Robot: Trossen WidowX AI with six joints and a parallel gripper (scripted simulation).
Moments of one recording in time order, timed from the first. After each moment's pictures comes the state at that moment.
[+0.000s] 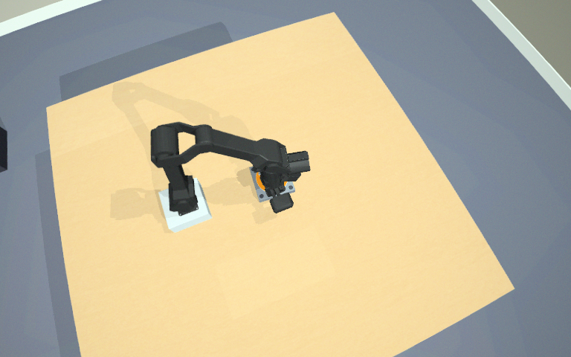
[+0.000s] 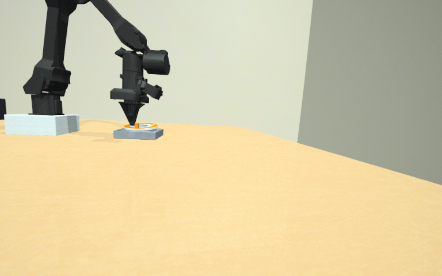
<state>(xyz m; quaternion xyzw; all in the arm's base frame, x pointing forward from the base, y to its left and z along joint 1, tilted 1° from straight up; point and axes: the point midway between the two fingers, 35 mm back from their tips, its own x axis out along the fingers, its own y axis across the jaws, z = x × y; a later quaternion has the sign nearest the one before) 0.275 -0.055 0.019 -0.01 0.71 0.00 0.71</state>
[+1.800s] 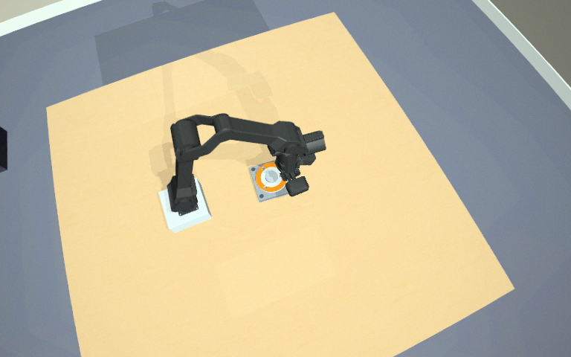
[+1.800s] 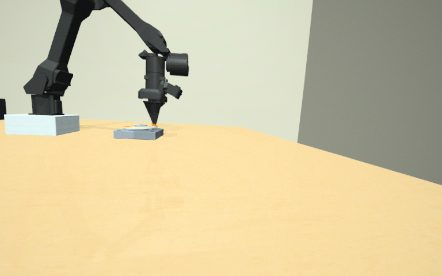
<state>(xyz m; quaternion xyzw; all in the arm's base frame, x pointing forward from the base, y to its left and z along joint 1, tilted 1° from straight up) 0.335 -0.027 0.027 -0.01 0.70 0.01 0.71</state>
